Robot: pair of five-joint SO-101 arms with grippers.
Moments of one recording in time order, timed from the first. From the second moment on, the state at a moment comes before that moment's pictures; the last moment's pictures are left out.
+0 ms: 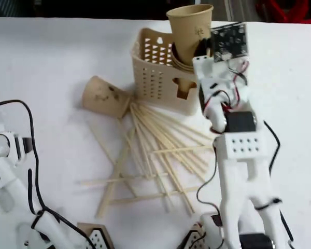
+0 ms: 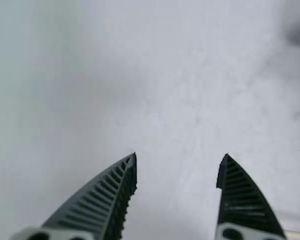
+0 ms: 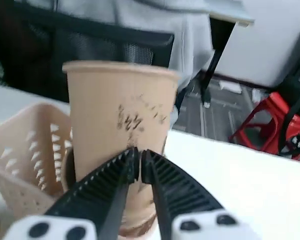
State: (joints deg) left arm -44.2 -41.5 35.7 77.2 -23.9; right arm -7.4 -28.8 26.8 25.1 13.2
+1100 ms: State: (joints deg) left arm -37.3 -41.5 33.1 78.3 -23.9; right arm -8.8 -44.9 28.0 44.6 13.2
